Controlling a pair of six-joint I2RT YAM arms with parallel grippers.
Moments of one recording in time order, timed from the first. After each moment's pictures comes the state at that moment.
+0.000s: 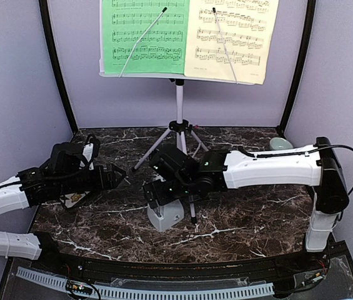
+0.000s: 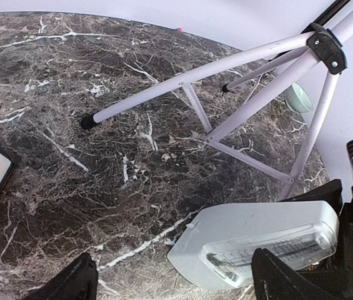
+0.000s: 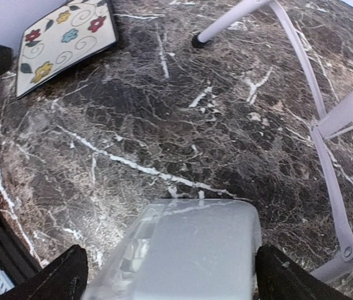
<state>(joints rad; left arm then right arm) -0.73 0.92 0.68 -0.33 -0.11 -0.64 1.22 1.88 1.54 -0.53 0.24 0.55</state>
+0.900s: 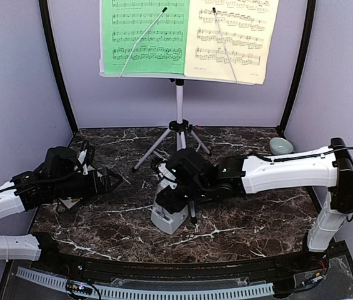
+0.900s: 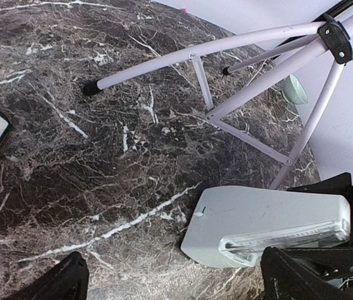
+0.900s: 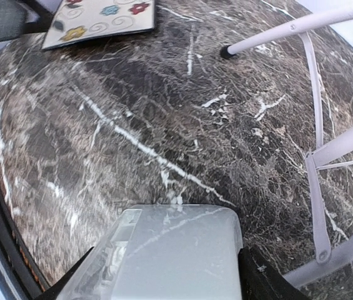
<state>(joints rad) -0.69 0.84 0.64 -0.41 -0.01 -0.71 1.22 1.76 1.34 -0.39 0.21 0.24</state>
